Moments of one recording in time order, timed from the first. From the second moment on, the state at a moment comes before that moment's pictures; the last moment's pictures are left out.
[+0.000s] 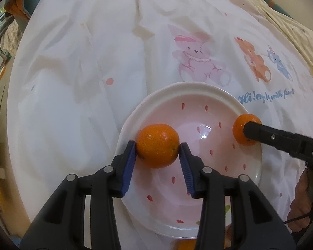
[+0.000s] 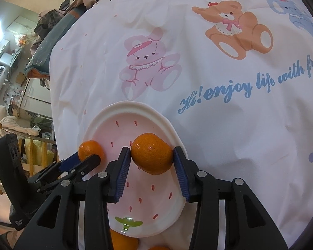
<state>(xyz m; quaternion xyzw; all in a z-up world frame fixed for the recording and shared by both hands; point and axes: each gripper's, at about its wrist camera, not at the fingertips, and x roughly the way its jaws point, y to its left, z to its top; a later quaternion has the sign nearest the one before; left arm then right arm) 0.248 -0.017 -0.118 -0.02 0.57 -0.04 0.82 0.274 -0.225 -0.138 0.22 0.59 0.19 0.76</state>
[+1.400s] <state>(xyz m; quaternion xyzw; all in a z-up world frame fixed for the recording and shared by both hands) 0.110 0.011 -0.007 -0.04 0.46 -0.02 0.89 0.134 -0.259 -0.036 0.21 0.50 0.20 0.82</state>
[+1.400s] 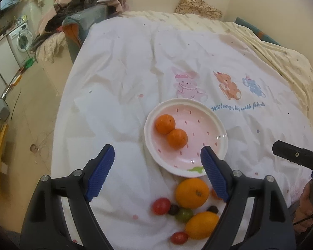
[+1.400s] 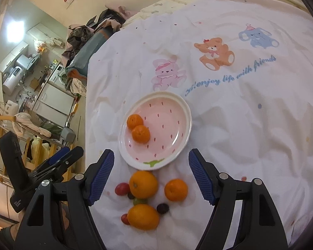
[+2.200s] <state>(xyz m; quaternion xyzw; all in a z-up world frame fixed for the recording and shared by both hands) 0.077 0.009 -0.033 -0.04 0.48 -0.02 0.87 0.100 -0.270 -0.056 0.23 0.53 0.16 0.80</state>
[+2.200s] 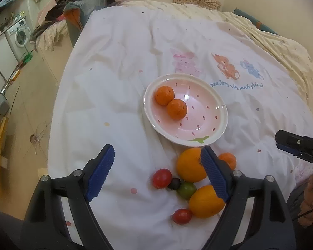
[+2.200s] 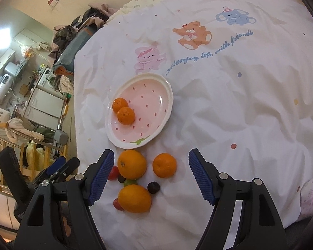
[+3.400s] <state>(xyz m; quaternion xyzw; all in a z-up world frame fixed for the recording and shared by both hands) 0.049 -0.108 -0.125 0.13 0.61 -0.16 0.77 0.112 -0.286 -0.087 0.24 0.57 0.10 0.78</state>
